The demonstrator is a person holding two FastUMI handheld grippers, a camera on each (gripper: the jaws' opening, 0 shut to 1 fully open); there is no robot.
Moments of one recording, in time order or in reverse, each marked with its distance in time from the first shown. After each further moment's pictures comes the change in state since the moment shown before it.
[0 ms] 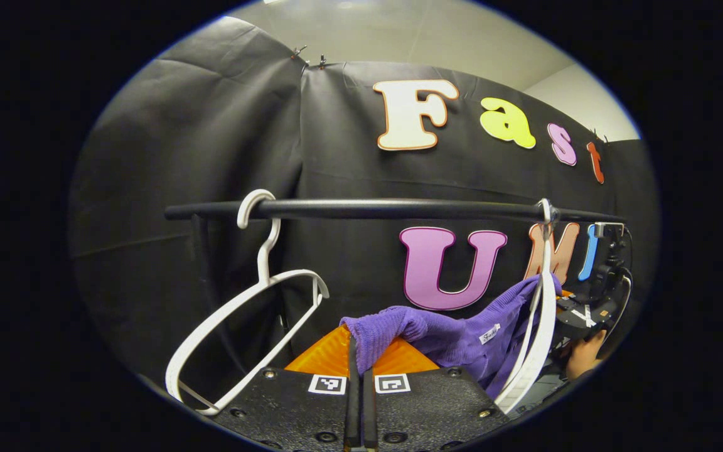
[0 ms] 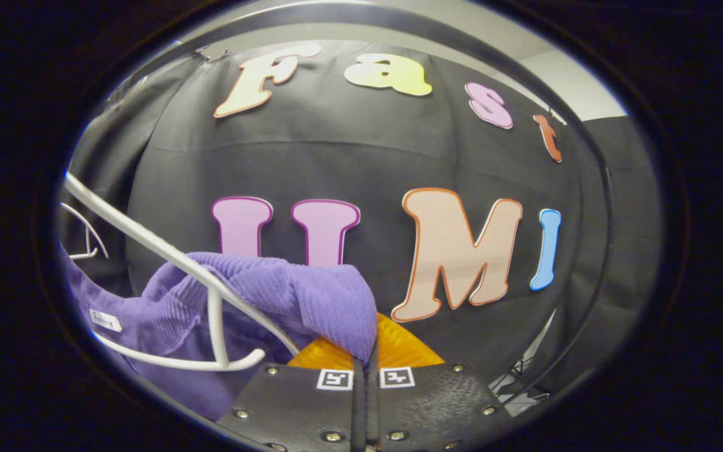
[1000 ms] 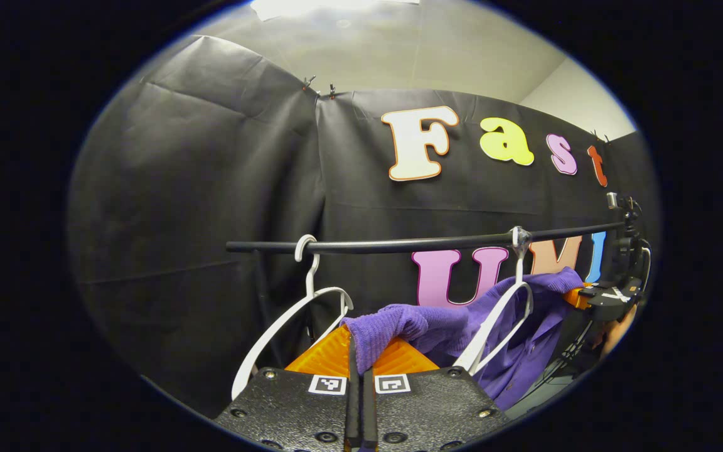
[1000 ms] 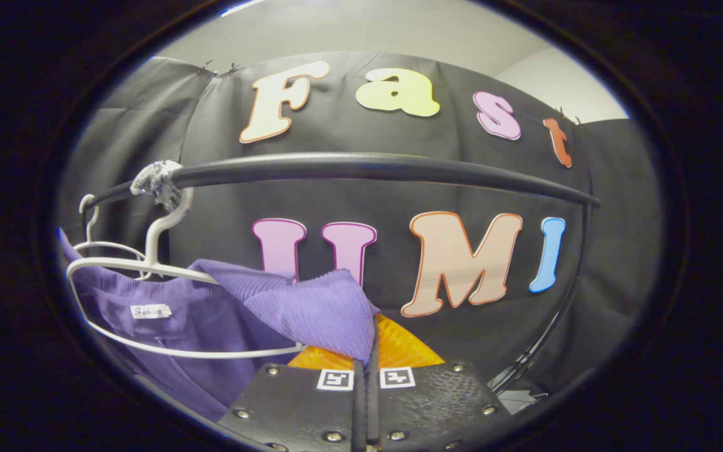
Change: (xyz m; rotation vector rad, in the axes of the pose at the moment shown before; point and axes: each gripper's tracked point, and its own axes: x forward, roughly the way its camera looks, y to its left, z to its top) left arm -0.068 0.004 0.040 0.046 -0.095 0.083; right arm -0.086 0.004 0.074 -0.009 0.016 0.097
